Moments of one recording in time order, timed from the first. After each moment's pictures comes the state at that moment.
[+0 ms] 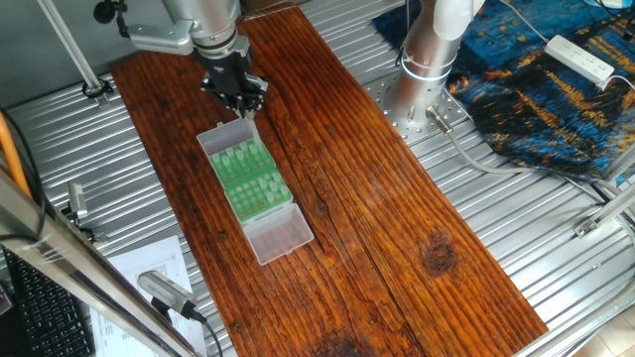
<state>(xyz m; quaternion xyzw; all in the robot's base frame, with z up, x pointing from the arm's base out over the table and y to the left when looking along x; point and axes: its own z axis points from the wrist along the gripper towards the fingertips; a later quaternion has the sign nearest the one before) 0.490 0.044 0.293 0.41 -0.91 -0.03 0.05</state>
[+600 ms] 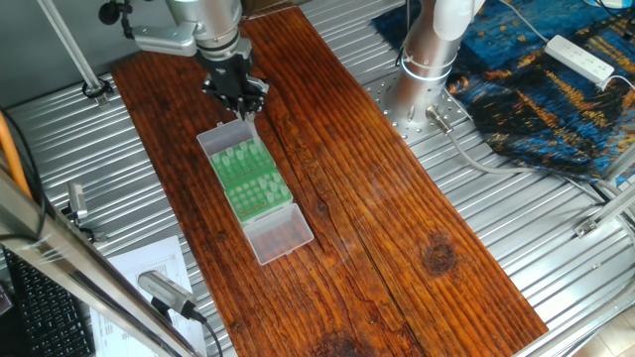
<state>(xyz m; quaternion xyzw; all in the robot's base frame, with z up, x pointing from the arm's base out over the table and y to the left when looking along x) 0.492 0.043 0.288 0.41 -0.91 -0.03 0.04</state>
